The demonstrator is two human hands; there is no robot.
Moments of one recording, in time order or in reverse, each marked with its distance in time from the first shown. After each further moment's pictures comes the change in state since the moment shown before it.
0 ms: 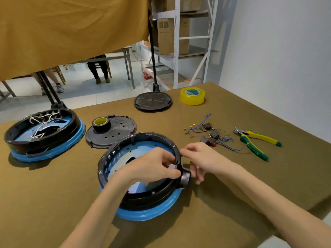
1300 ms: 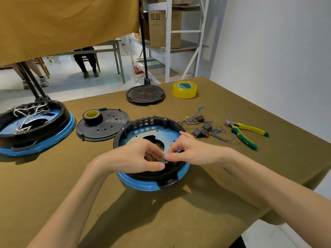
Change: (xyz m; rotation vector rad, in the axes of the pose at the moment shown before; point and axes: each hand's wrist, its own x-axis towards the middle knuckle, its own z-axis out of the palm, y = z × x) left_hand -0.022 -0.015 -0.023 0.115 -0.069 0.139; right_hand -0.004 -0.015 0.001 -0.410 -0.284 -0.313
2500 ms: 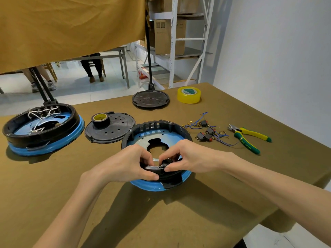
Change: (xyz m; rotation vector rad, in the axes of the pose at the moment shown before) left_hand -0.026 -0.022 0.004 0.038 0.126 -0.001; right_hand -0.009 -0.036 0.006 -0.058 -0.015 -0.181
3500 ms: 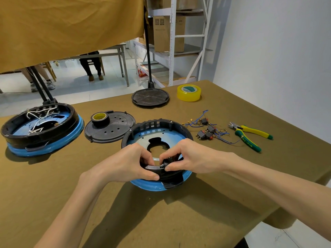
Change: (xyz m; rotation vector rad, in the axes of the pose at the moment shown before) left_hand 0.000 0.002 -0.003 -0.003 -0.011 -0.005; right_hand -0.002 0.003 0.002 0.043 0.016 -0.018
